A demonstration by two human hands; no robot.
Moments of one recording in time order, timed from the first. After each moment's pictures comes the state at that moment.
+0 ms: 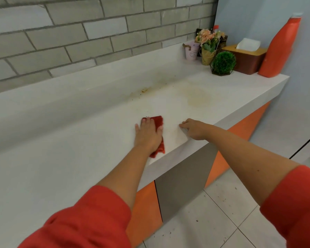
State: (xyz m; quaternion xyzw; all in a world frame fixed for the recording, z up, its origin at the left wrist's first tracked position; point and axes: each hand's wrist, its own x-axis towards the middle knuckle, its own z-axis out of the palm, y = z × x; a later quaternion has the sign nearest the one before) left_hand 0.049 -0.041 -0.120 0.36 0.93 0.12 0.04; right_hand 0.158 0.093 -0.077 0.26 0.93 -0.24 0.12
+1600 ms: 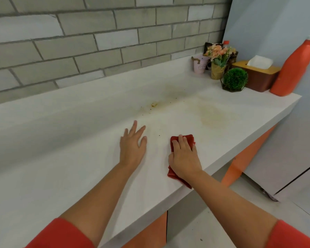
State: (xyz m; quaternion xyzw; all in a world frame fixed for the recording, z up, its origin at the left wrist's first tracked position) left_hand -0.032 -0.095 -0.105 0.33 0.88 0.35 0.00; right_hand 0.094 0.018 -0.115 0.30 0.95 -0.12 -0.04
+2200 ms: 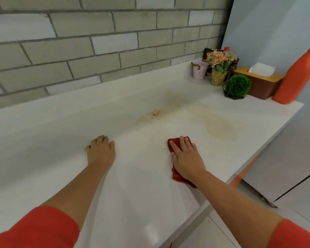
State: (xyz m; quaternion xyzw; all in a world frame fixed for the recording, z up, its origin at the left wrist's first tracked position) left_hand -0.156 -0.125 -0.123 0.22 0.97 0.10 -0.02; right_hand 0.044 0.050 -0.118 0.28 0.96 -0.08 -0.01
